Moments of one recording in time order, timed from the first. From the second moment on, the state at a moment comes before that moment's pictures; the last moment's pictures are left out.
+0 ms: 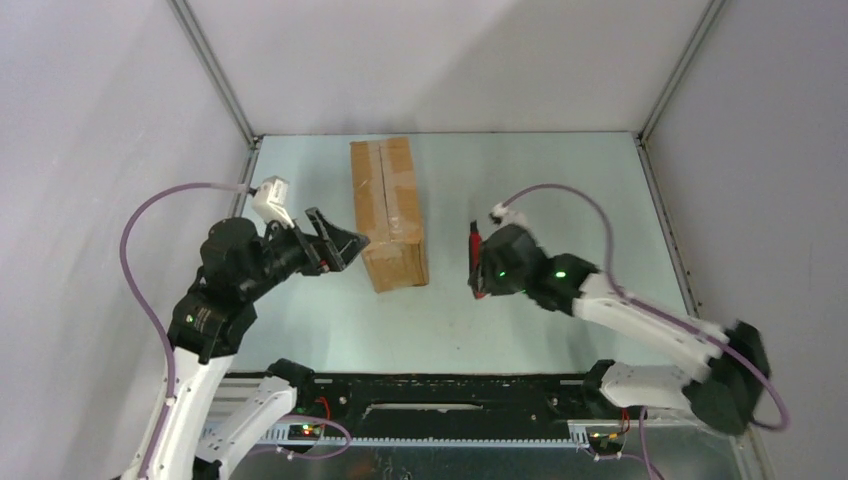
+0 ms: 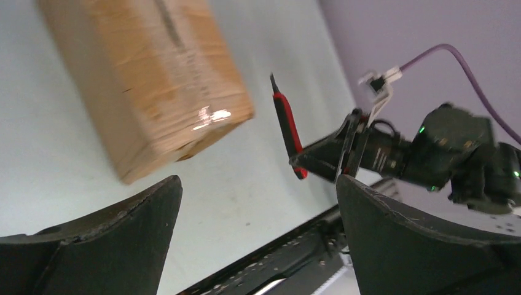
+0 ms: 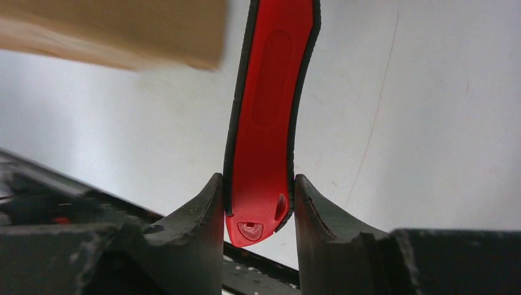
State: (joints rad) left arm -0.31 0.68 1.10 -0.76 0.27 -0.56; right arm 0.92 1.28 0.93 -0.58 0.24 0.73
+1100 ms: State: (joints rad) left arm -0.52 1.15 1.11 0.29 0.73 -1.03; right arm 0.56 0.97 0.92 0.15 -0.78 1.12
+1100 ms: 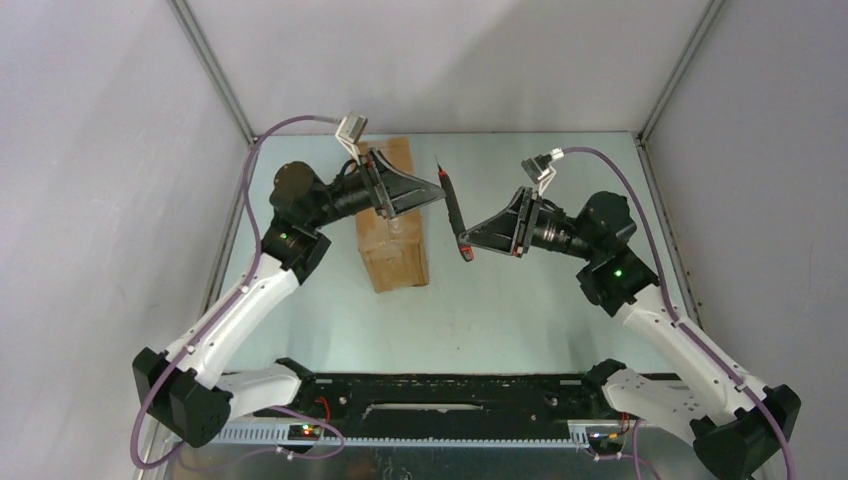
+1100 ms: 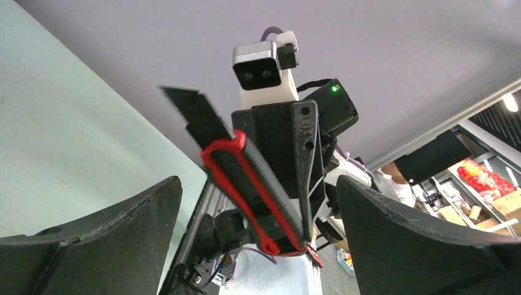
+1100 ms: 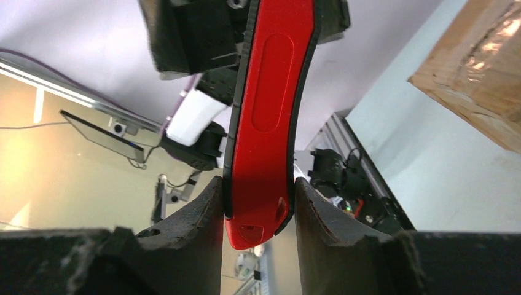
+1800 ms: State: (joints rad) left arm -0.49 1.35 0.96 1.43 0.77 -1.82; right arm 0.67 1.23 0.93 0.86 -0.77 1.63
